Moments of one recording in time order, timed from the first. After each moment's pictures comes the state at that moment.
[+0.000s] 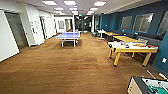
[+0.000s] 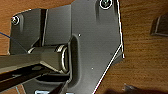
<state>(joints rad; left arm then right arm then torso) 1.53 2.93 -2.60 0.03 -0.09 -0.08 -1.53 2.93 -2.66 2.81 0.04 -2.83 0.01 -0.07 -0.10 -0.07</state>
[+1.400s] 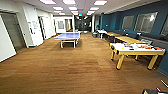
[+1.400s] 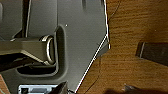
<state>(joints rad) 1.54 2.94 -2.60 0.03 -0.09 -0.08 -1.56 3.04 -2.90 2.81 0.06 -2.83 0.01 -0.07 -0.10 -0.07</state>
